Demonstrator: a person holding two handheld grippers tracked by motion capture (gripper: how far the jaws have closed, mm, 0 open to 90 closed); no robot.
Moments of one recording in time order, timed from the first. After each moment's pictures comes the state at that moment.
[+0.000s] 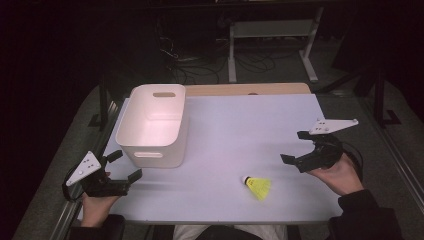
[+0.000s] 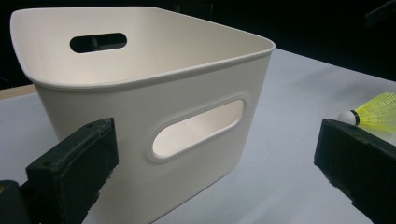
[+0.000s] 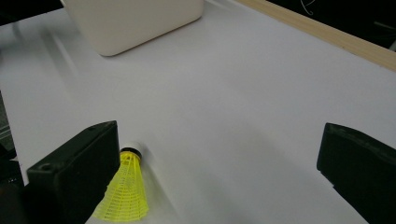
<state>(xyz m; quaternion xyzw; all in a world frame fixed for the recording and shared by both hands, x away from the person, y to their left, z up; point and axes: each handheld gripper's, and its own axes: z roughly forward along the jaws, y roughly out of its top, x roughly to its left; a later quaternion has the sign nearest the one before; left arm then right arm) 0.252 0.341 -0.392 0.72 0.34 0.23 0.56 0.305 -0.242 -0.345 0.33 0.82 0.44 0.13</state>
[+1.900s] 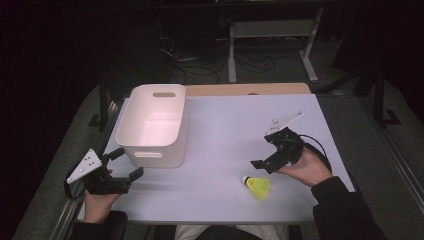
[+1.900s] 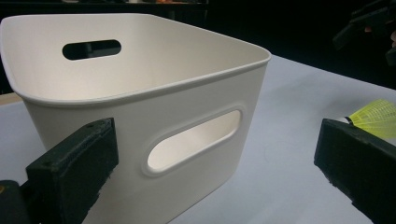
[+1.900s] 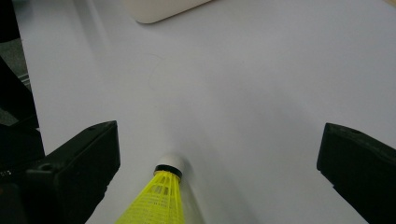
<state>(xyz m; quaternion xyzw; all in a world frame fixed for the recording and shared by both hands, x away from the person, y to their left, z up) 0.257 0.339 -0.390 0.72 0.34 0.23 0.57 0.328 -0.160 -0.349 0.27 0.89 0.37 0.07</state>
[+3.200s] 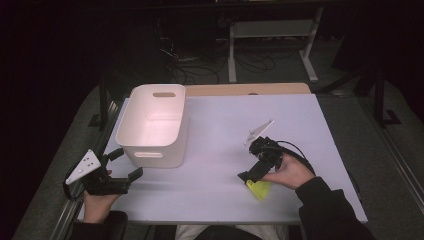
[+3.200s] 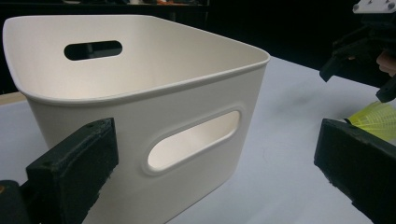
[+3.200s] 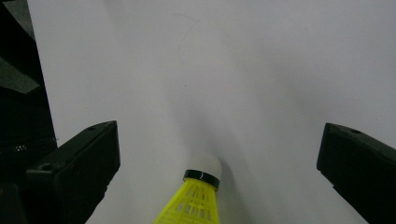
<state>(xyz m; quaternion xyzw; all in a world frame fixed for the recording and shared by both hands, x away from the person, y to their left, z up) 0.256 0.339 -0.390 0.71 0.34 0.23 0.57 0.334 -0.116 -0.381 0.24 0.92 0.30 0.00</state>
